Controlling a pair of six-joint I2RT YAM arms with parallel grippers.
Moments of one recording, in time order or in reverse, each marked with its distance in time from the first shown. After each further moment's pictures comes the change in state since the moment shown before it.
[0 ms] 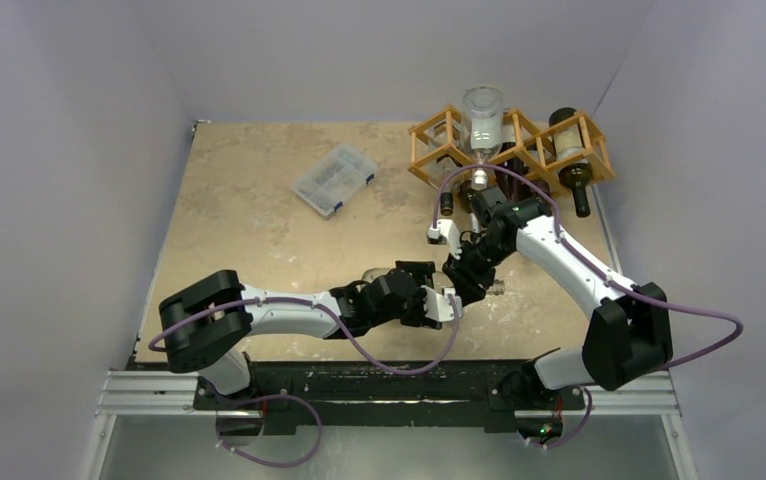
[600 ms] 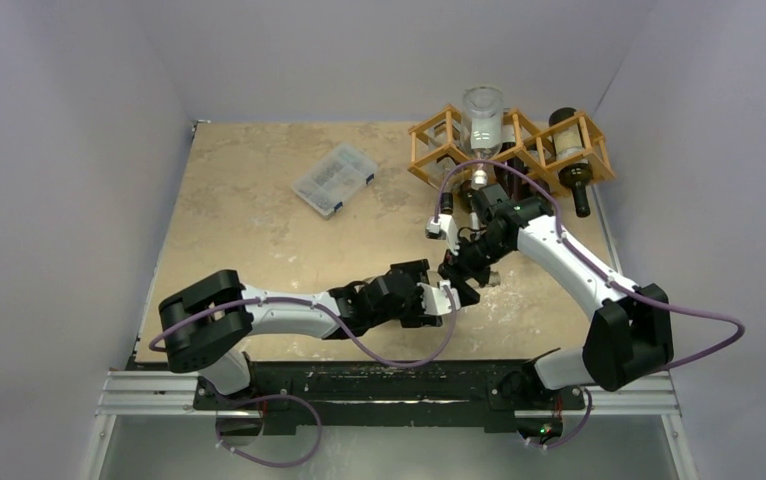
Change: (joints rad) left arm 0.005 0.001 -0.010 -0.006 -0.014 -0.137; right arm 0.000 -0.003 0.008 0.026 -0.084 0.005
